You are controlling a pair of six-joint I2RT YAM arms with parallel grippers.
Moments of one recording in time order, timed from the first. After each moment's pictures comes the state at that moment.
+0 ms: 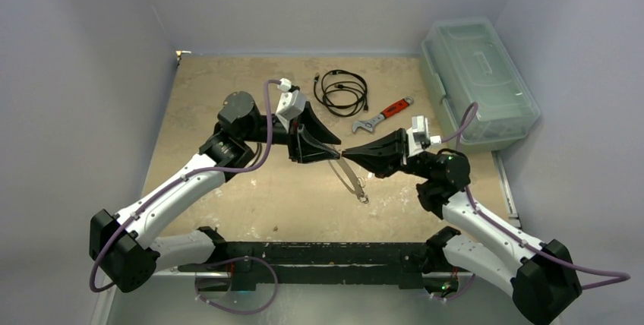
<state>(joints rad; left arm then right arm) -0.66 1.16 1.00 0.29 1.03 -0.28 0.56 0.91 0.47 1.09 -0.79 0.55</state>
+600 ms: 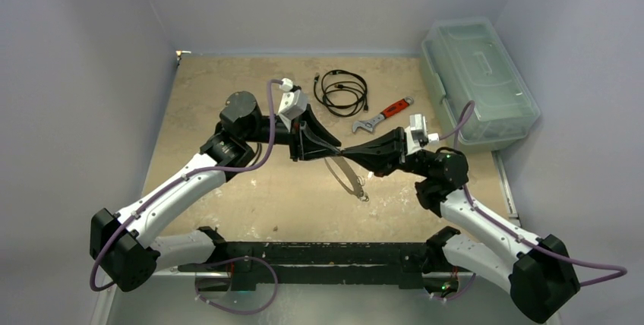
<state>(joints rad) -0.66 1.17 1.00 0.27 0.99 -0.27 0.56 0.94 0.47 1.13 -0.80 0.57</state>
